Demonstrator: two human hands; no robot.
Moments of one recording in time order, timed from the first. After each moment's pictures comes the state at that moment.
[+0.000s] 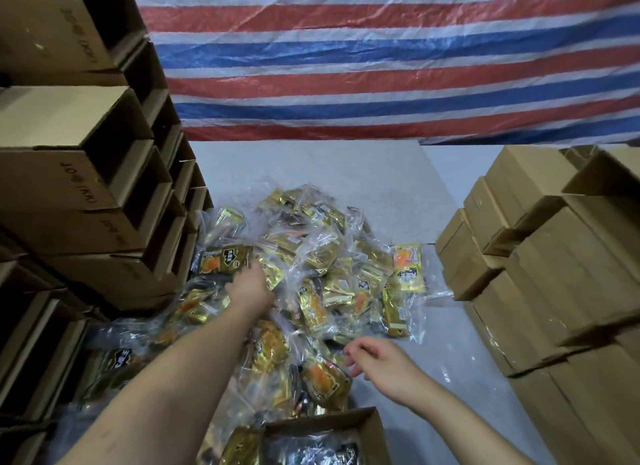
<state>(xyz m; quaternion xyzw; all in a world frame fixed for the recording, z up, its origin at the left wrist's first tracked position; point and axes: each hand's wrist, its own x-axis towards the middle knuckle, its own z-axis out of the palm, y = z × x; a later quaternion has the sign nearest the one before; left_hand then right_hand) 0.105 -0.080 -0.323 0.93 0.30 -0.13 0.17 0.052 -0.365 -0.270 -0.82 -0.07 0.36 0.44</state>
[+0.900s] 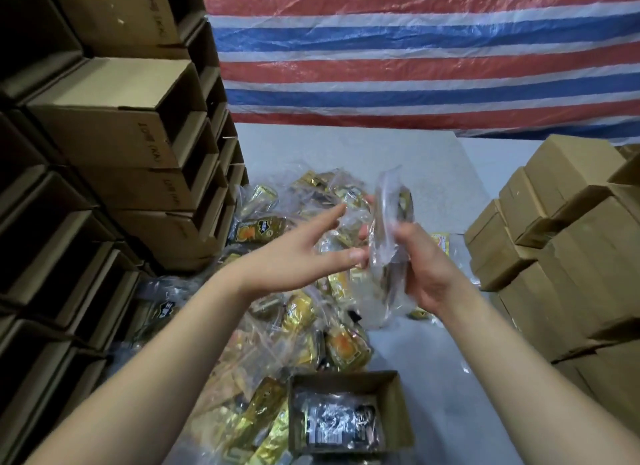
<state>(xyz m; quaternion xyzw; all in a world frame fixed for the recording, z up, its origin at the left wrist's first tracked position) -0.007 -0.121 -0.122 0.85 -0.02 -0.11 0.52 0.077 -0.314 -0.142 -0.57 -0.18 0.32 0.74</state>
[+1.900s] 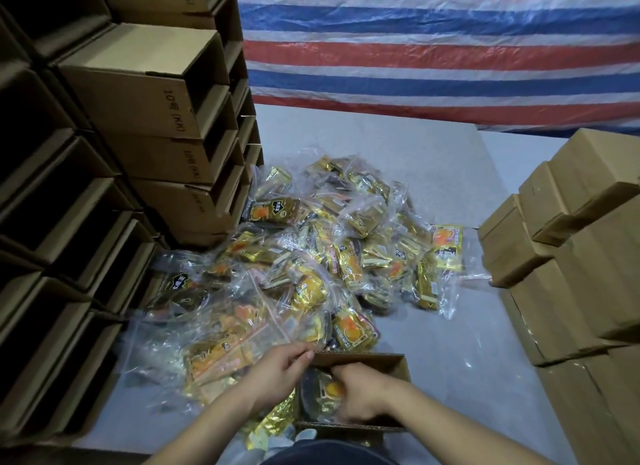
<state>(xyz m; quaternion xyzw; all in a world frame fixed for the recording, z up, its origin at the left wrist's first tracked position) -0.129 -0.150 -0.323 0.83 0.16 -0.15 0.52 -0.034 -0.319 -0.323 -0.81 -0.35 0.48 0.04</state>
